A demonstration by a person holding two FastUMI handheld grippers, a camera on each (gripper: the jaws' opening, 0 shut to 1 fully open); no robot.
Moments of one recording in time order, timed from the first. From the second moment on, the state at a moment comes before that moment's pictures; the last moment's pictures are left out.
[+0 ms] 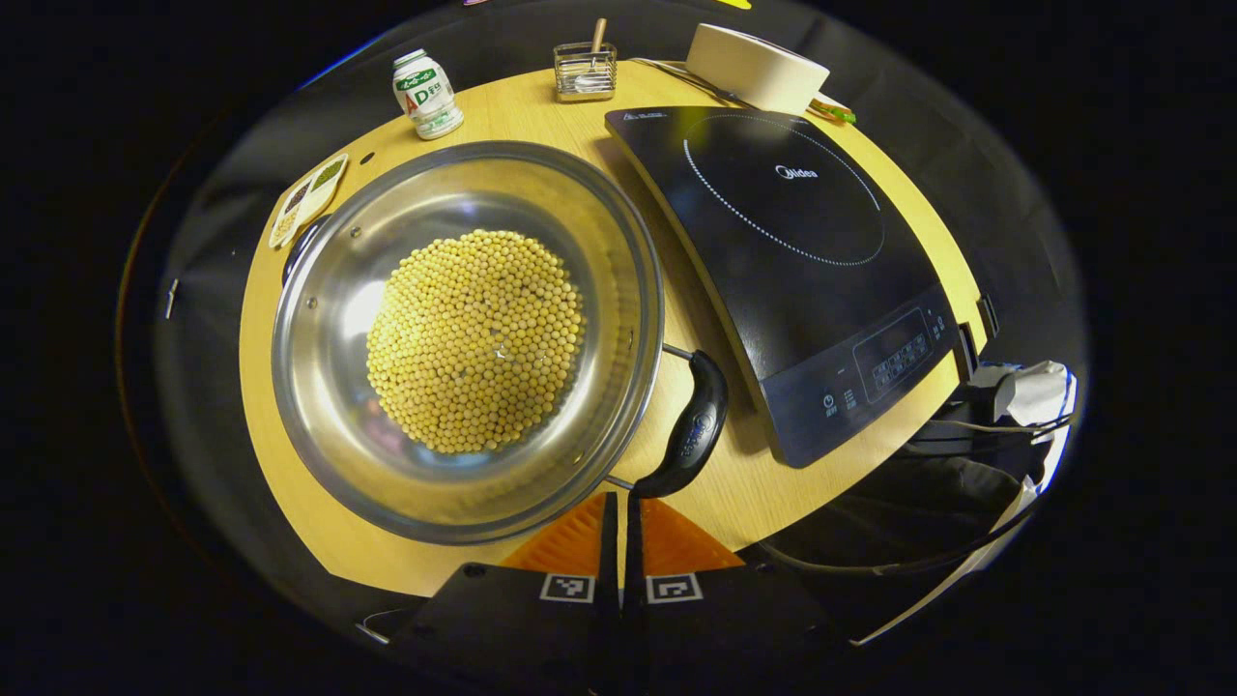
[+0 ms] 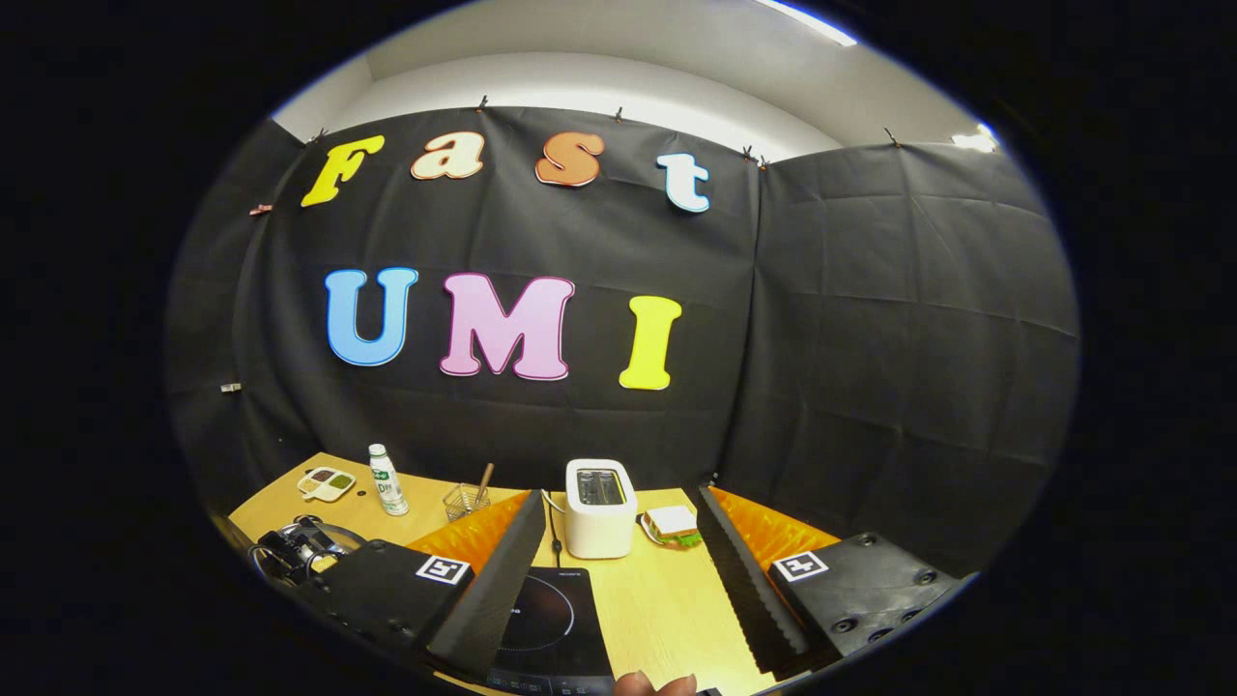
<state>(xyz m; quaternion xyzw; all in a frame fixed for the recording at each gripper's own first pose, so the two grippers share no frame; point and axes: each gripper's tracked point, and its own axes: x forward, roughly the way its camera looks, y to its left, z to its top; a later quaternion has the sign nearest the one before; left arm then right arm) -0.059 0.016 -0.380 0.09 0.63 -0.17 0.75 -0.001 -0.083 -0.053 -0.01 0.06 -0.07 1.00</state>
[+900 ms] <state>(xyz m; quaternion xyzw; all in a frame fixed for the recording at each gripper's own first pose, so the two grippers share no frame) 0.080 -0.047 -0.370 0.09 0.56 -0.13 0.81 0.009 -0.129 -0.072 -0.01 0.08 -0.12 0.99</state>
